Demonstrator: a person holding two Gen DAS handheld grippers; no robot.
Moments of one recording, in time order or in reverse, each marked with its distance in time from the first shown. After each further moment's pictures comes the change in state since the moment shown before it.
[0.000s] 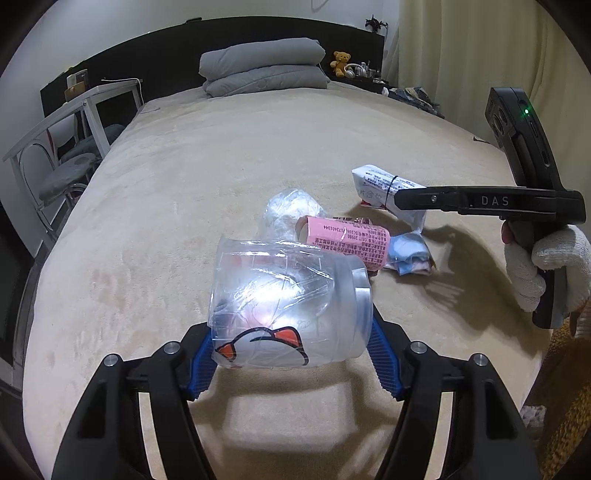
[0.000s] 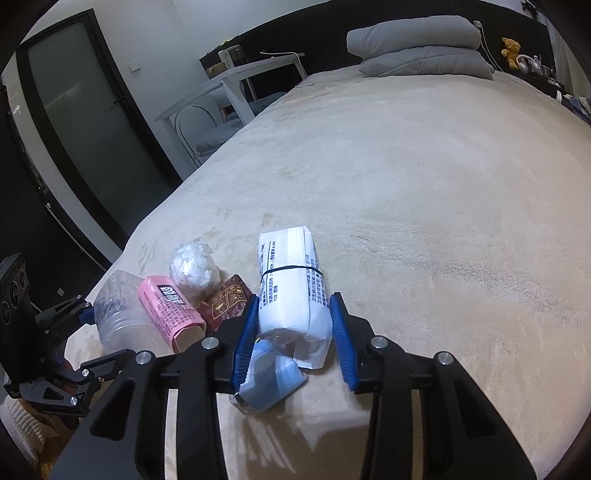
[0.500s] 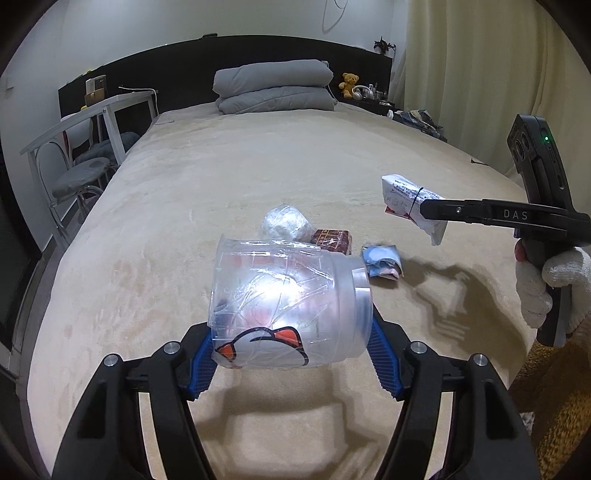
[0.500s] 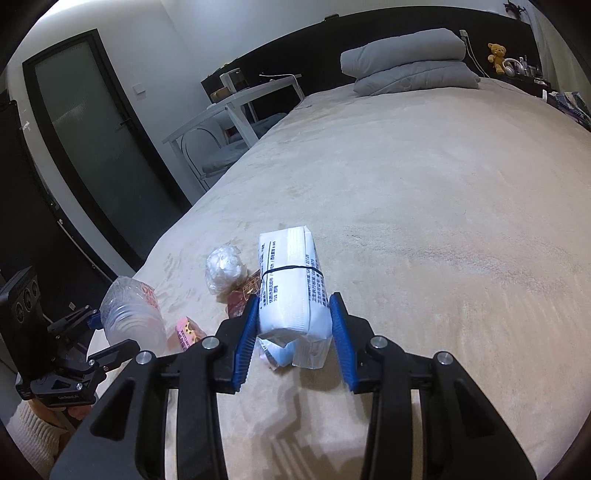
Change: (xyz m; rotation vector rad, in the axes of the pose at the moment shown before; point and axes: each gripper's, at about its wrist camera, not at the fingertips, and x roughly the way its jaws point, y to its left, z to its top) left arm -0.048 -0.017 -0.019 -0.036 -0.078 0.017; right arm -0.067 0.008 -0.029 0.038 -0.074 0.018
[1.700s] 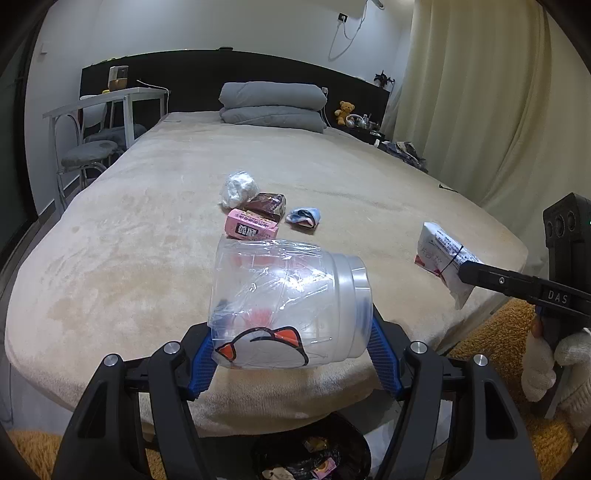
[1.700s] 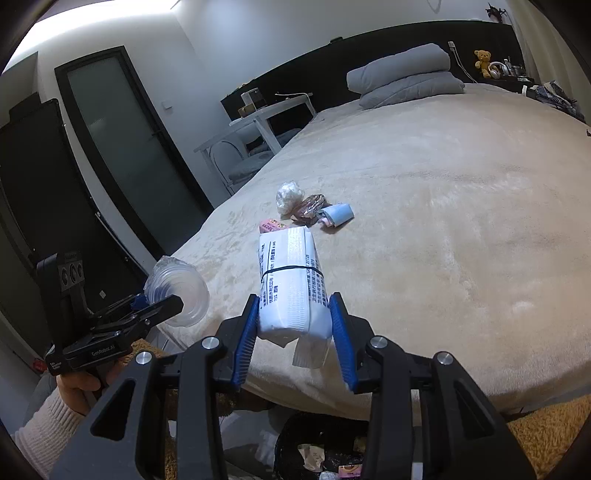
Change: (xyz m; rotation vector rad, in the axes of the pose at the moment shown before) left arm -0.096 -0.071 -0.096 -0.135 -0.102 -0.067; right arm -0.153 0.056 -0.155 0.016 -0.083 0.048
